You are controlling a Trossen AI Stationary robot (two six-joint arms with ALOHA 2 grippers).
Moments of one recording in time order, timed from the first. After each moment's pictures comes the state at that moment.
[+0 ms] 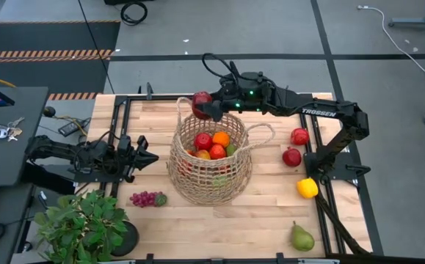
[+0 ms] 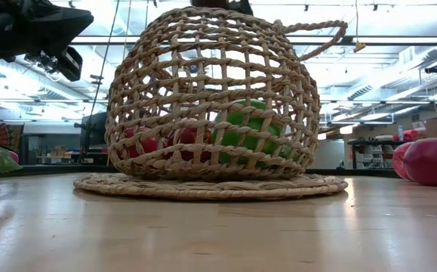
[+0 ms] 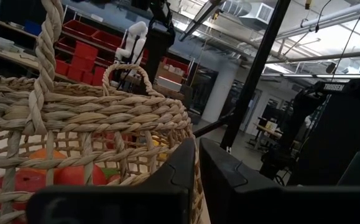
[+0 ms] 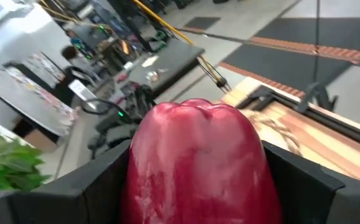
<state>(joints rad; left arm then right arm) -0.18 0.19 0.01 0.44 -0.13 -0.35 -0.20 1.59 1.59 -0.19 -0.02 0.60</state>
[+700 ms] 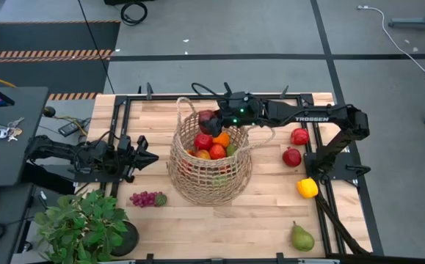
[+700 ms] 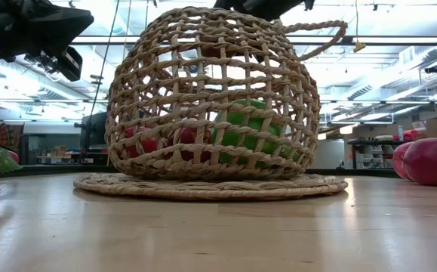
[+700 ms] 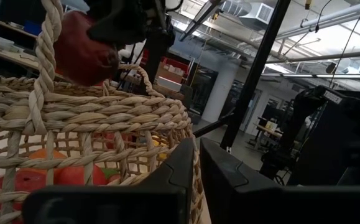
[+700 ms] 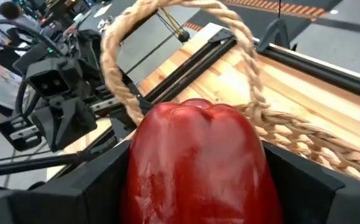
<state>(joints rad) -0.18 0.19 0.01 0.44 -0.13 -0.35 -0.18 1.59 1.37 -0.20 0.05 0.61</state>
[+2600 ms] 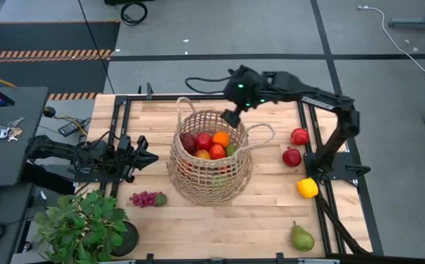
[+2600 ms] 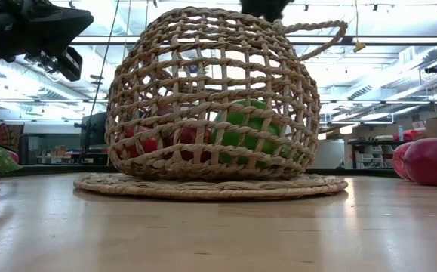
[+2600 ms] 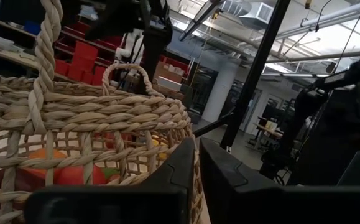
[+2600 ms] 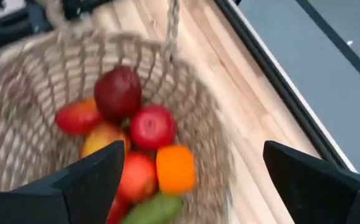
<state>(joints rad) -0.18 0.19 0.01 0.43 -0.13 -0.35 -0.28 1.69 1.87 -1.04 0.02 0.18</state>
